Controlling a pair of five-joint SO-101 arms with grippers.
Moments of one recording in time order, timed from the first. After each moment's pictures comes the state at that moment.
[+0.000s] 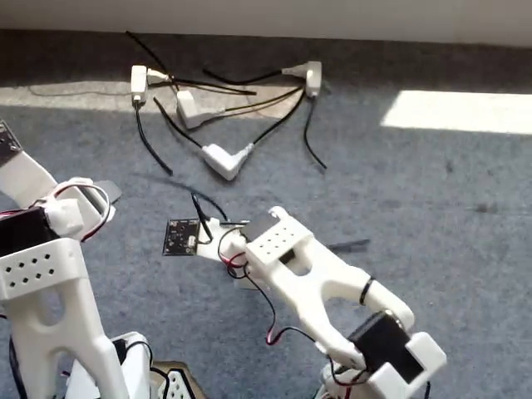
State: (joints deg) left arm -26.9 -42.1 33.4 79.0 22.5; right arm -44.0 -2.1 34.4 55.5 48.3
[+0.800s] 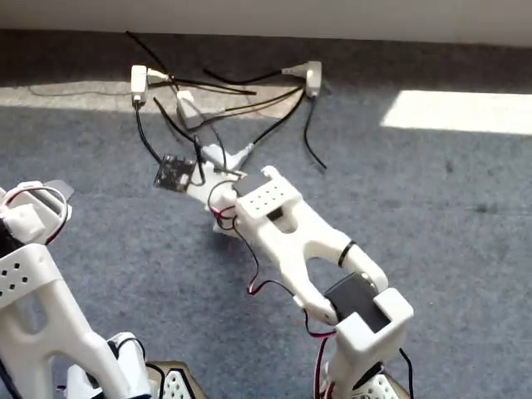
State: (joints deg) left arm -39.7 -42.1 30.4 77.9 22.2; right arm -37.9 10.6 11.8 49.7 41.3
